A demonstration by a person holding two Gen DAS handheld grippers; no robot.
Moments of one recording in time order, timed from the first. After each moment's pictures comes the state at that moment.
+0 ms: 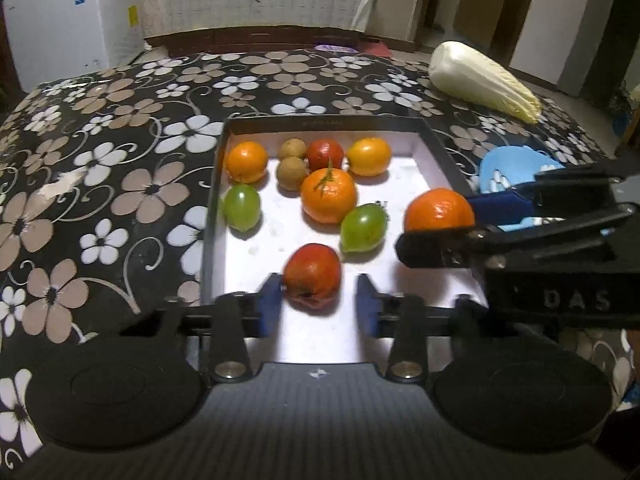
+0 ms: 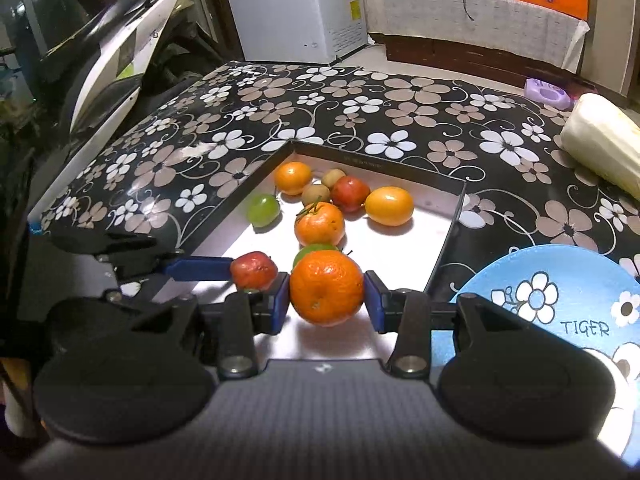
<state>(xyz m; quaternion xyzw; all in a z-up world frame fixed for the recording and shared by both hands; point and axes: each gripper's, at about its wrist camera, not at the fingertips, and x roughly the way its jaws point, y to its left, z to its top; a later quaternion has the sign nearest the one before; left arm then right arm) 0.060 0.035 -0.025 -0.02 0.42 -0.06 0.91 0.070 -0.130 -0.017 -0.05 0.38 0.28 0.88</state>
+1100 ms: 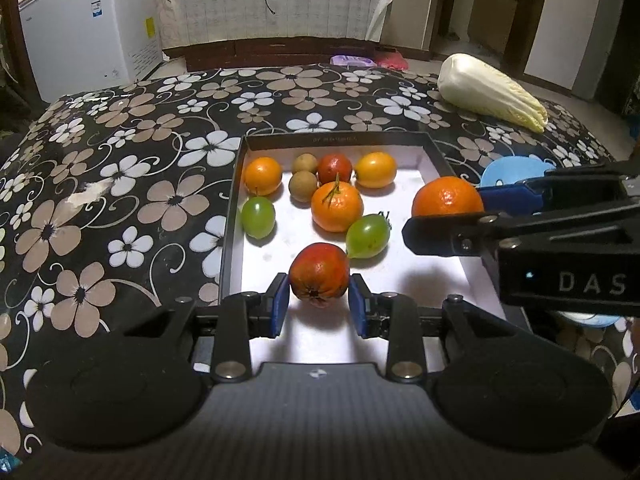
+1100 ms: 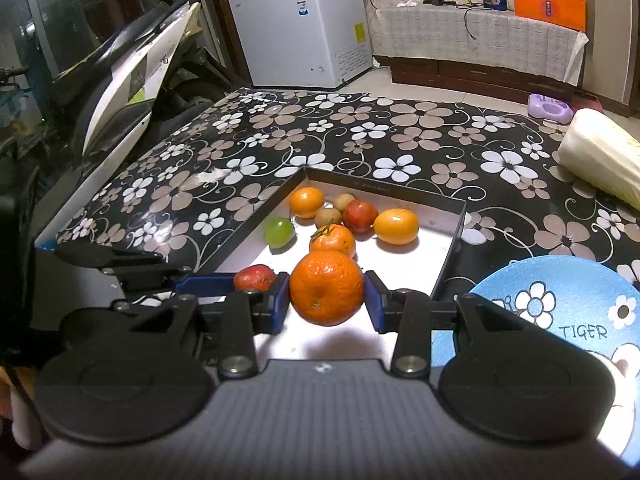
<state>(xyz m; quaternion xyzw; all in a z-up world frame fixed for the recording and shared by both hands) 0.046 0.030 -0.007 -0.01 0.40 -0.04 0.91 0.058 -0.138 -0.003 -0.03 0.35 0.30 0.89</state>
